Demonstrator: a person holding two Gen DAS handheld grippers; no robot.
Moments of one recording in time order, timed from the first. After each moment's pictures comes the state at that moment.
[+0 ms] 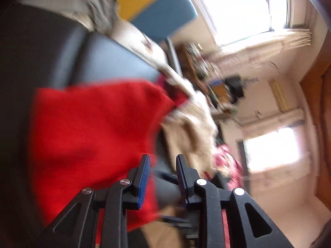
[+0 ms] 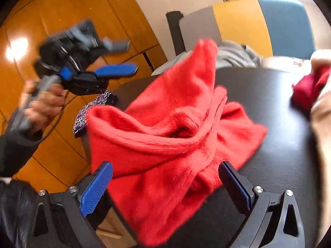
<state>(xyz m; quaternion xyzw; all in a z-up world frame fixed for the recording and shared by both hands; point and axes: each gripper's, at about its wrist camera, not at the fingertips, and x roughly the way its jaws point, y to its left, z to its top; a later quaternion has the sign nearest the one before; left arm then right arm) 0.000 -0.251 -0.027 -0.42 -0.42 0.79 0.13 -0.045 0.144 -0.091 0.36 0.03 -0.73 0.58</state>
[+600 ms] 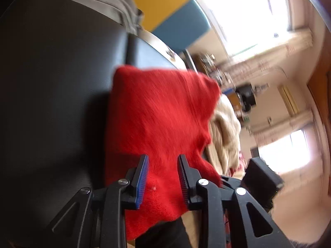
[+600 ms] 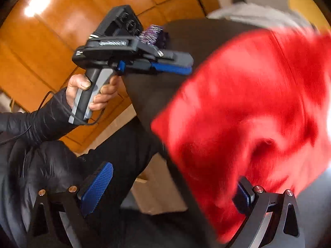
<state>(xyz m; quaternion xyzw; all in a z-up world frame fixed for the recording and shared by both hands) 0.064 -0.257 -0.109 -0.40 -0.40 0.81 0.12 0.015 0.050 -0.079 0.49 0.16 -0.55 0.66</state>
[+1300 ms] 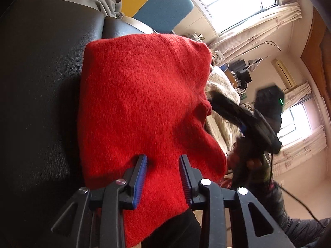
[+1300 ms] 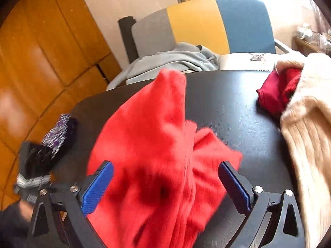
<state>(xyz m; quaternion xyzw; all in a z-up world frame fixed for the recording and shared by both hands) 0.063 -0.216 -0.127 -0.43 -0.35 0.82 0.16 -0.088 0.087 -0.041 0.41 0.00 -0.81 0.42</state>
